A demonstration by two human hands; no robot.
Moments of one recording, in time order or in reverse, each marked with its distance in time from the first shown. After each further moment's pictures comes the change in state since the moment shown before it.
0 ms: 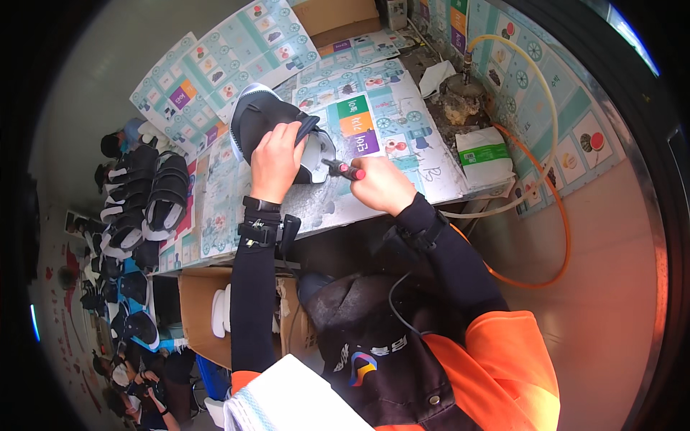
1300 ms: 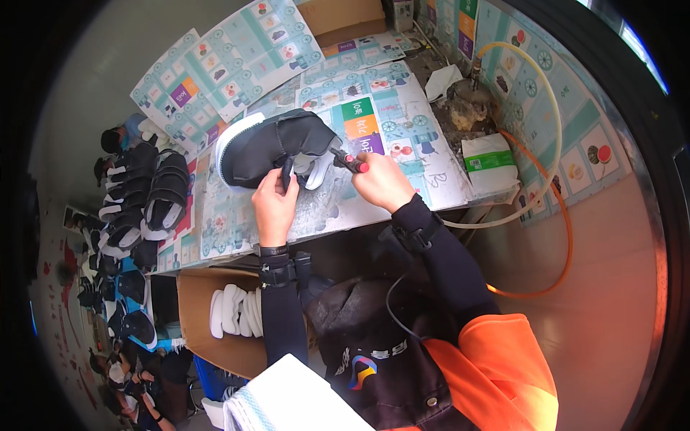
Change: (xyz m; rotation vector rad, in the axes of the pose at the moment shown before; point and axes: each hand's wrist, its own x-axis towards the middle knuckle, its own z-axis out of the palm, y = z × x) left_hand -0.079 0.009 0.003 -0.517 0.066 -0.632; right_hand 0.017 0.000 0.007 0.101 0.029 0.144
